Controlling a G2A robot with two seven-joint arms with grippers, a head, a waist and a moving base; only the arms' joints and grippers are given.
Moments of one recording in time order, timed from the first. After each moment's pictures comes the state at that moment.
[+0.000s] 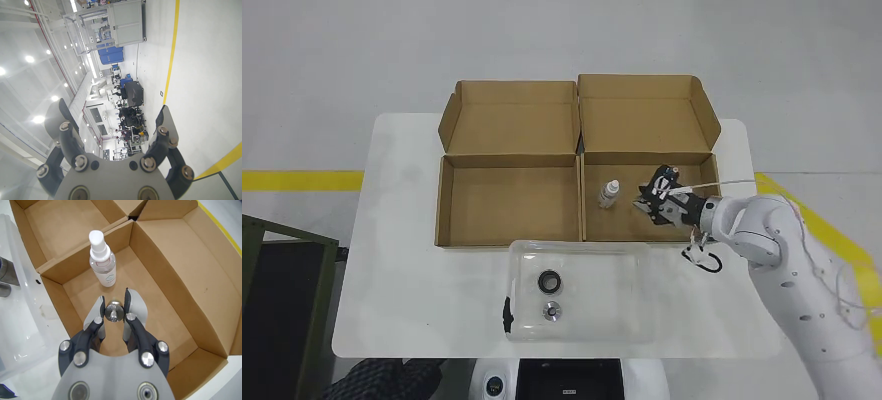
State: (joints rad) left arm -0.01 -0.37 -0.75 -1.25 2.03 -0.40 0.22; right arm -1.04 -0.99 1.21 -1.64 -0.99 -0.70 0.67
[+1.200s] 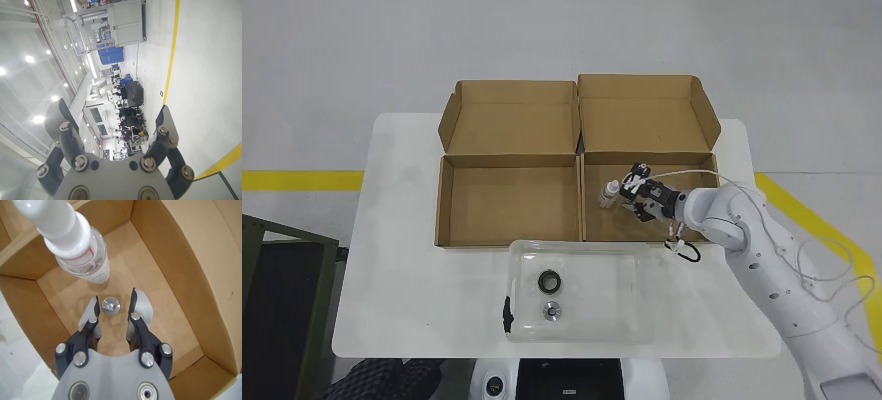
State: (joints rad) left arm -0.01 -0.37 -0.75 -1.25 2.03 -0.40 0.22; right arm -0.90 -1.03 1.04 -1.54 -1.07 -0.60 0.74
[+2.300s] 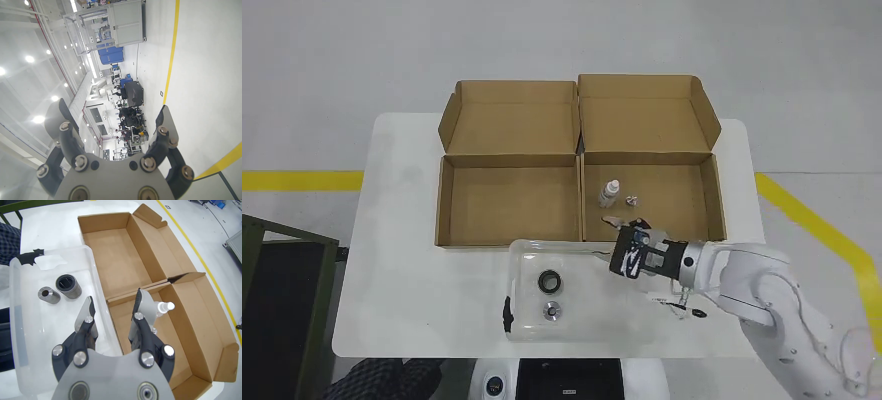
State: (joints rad) left arm -0.01 -0.37 -0.75 -1.25 2.03 -0.40 0.22; right arm -1.29 -0.97 1.19 -2.10 -1.17 -0.71 0.53
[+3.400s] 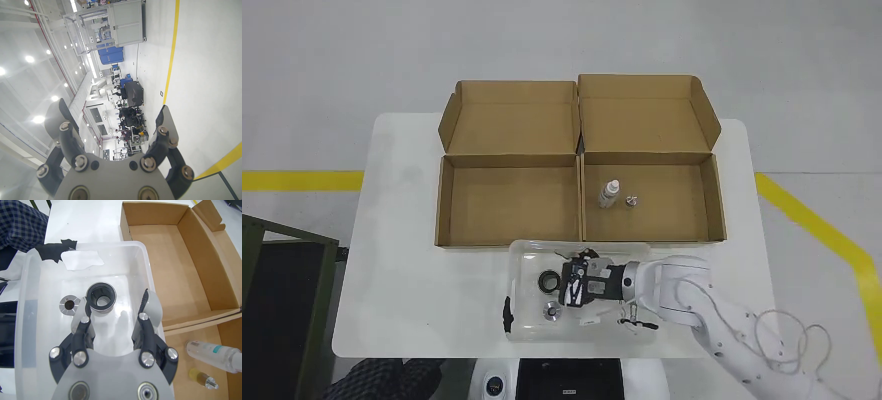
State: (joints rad) left arm -0.01 -0.37 -0.75 -1.25 2.03 -0.40 0.22; right arm -1.16 -1.04 0.86 -1.90 -1.30 -0.68 0.45
